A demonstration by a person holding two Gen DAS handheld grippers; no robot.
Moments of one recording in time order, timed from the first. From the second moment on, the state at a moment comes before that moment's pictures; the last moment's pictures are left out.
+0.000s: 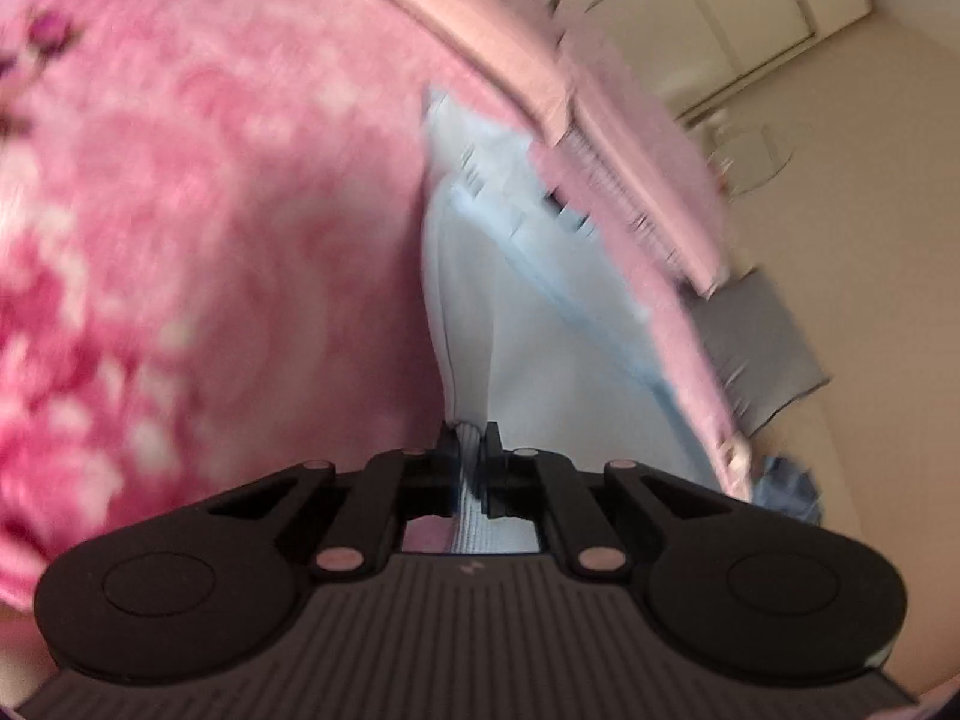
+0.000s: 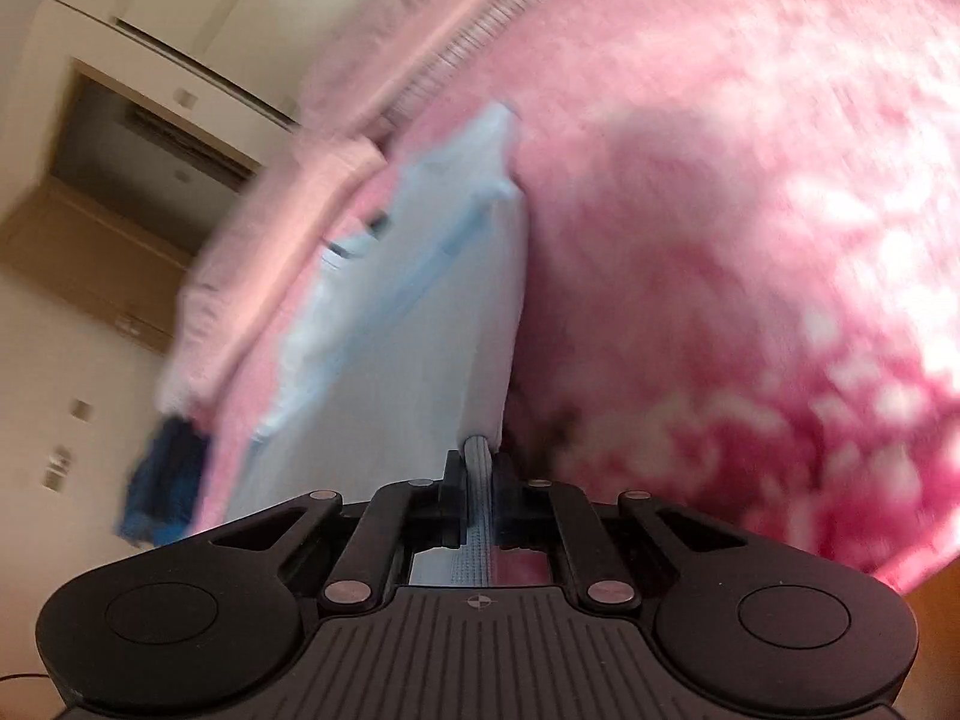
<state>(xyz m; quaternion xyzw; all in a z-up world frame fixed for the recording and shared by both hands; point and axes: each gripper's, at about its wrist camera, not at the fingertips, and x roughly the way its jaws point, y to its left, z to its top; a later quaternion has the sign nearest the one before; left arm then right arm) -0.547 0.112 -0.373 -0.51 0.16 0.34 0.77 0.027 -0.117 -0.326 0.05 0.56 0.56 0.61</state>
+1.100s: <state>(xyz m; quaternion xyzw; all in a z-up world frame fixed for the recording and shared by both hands) -0.596 0.036 -0.354 -0.51 0.11 0.32 0.79 -0.001 -0.200 -0.301 0.13 0.54 0.60 0.57</state>
